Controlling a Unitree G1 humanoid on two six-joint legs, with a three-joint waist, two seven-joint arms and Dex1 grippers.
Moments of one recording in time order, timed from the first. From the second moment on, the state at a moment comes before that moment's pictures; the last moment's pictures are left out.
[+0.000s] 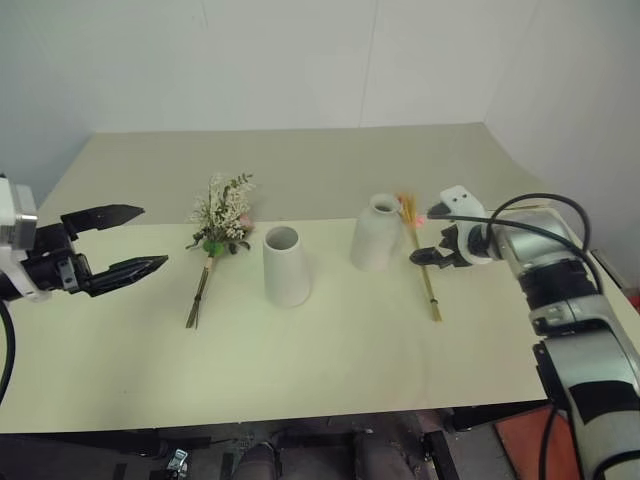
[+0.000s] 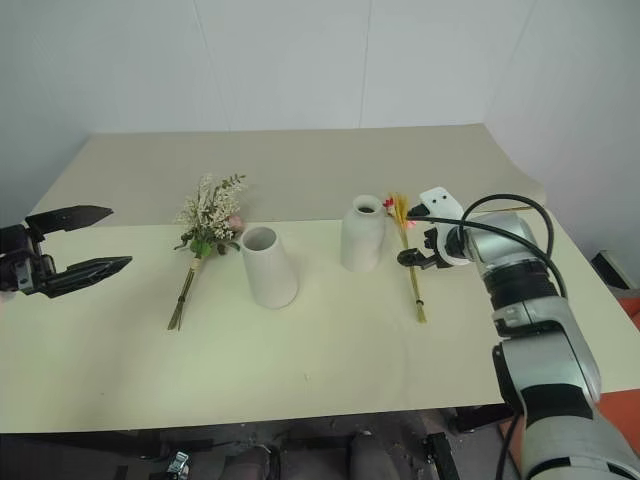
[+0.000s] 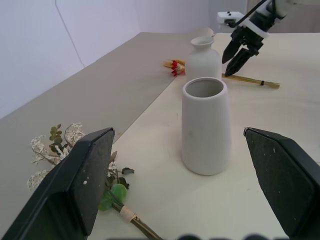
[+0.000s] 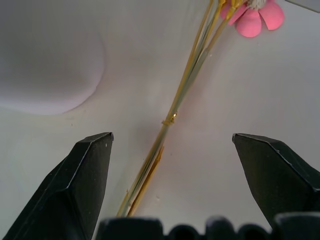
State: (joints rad) left arm -0.22 1.01 0.56 -0.07 -0.70 0.40 -1.27; right arm -1.09 -0.61 0.26 0.66 0.06 0.92 0.77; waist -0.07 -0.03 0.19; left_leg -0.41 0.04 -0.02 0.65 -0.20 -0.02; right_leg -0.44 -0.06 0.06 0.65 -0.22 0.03
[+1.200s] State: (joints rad) left arm -0.23 1.03 0.57 -0.03 -0.70 0.41 -1.26; right arm -0.91 -0.27 -0.32 0.15 0.51 0.07 0.23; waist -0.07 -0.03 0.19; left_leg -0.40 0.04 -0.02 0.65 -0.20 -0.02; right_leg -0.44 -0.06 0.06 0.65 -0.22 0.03
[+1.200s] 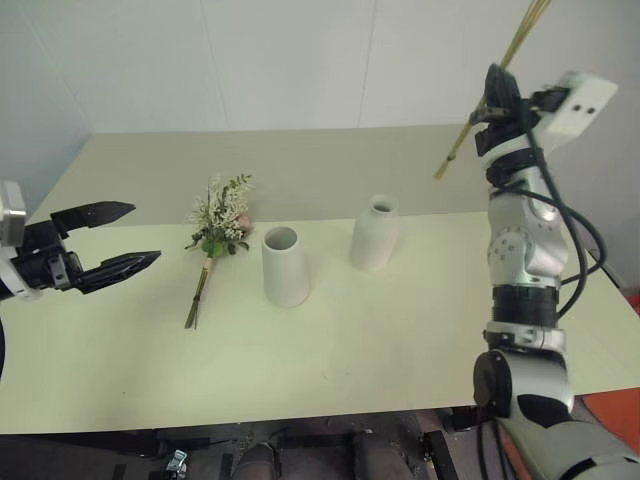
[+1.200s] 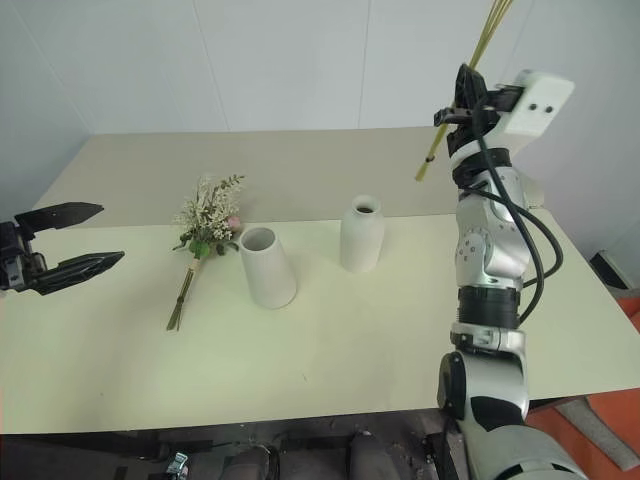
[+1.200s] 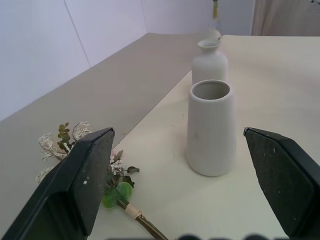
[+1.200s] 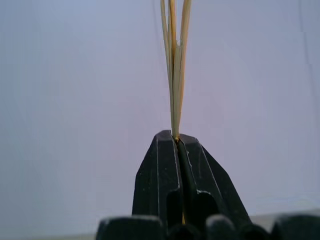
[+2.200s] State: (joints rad) left arm -0.19 1.03 0.57 -0.07 -0.71 0.42 -1.24; right arm -0.76 -0.14 -0.17 0.18 0.41 0.01 0.36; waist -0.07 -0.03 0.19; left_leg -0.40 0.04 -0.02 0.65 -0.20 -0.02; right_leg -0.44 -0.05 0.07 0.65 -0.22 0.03
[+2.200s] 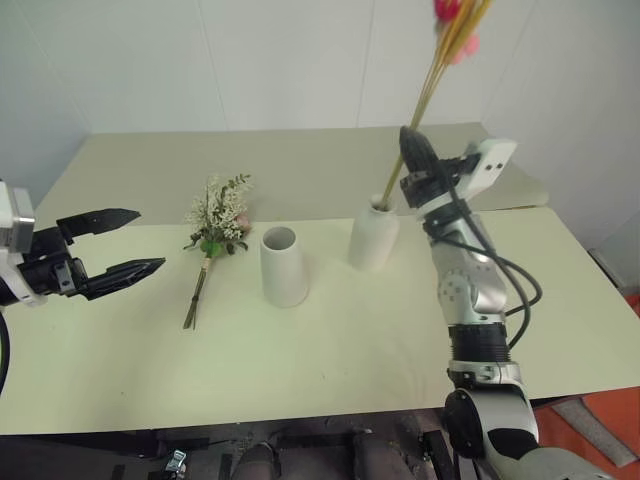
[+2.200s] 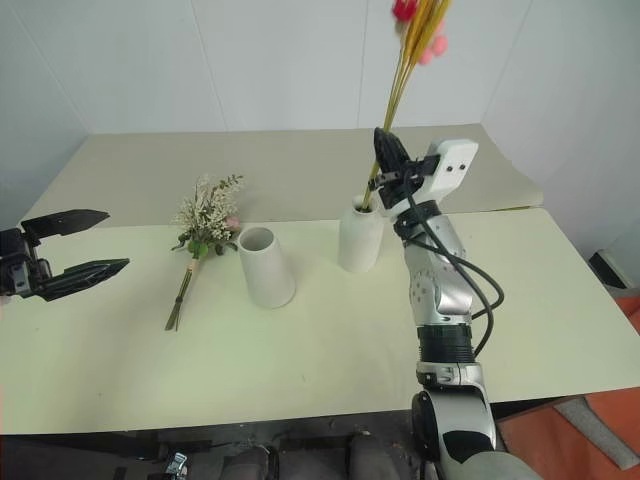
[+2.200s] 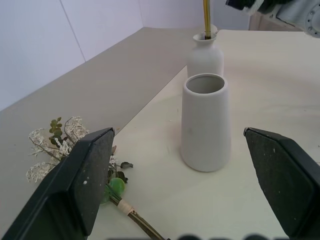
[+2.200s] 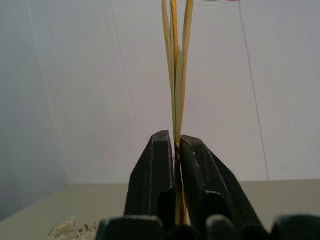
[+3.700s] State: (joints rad) left arm -0.99 0.65 -0.15 0.57 -0.24 1.13 -0.51; right arm -0.07 -0.99 -0.50 -0.29 0.53 0.34 1.02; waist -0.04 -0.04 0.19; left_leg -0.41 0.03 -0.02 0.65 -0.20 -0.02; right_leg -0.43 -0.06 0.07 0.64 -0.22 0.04
